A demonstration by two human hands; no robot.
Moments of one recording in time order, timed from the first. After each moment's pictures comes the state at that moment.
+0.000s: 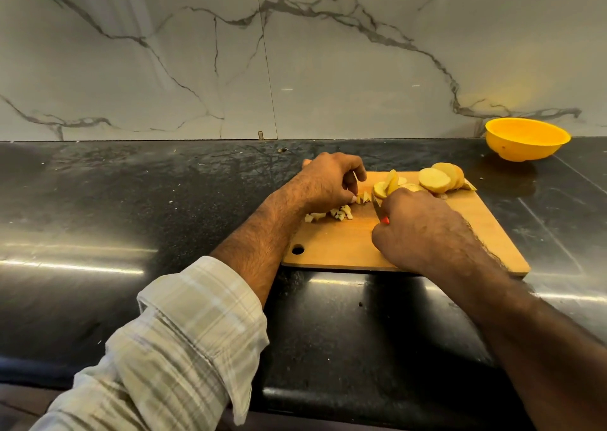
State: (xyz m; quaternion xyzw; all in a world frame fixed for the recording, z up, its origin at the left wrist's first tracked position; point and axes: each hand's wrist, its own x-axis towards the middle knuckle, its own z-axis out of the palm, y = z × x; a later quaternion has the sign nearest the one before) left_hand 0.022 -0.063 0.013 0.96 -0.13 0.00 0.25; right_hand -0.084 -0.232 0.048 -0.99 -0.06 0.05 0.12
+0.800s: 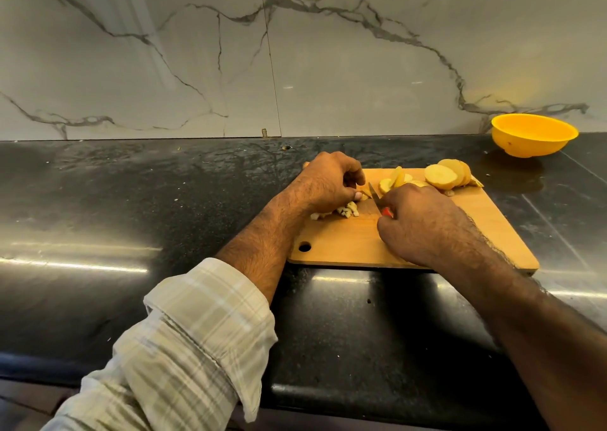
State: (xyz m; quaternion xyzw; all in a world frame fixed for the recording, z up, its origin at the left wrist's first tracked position) left_hand 0.023 -0.053 0.002 0.96 -0.12 0.03 0.26; right_hand -0.071 -0.232 0.042 -0.99 -0.07 0.05 0.14
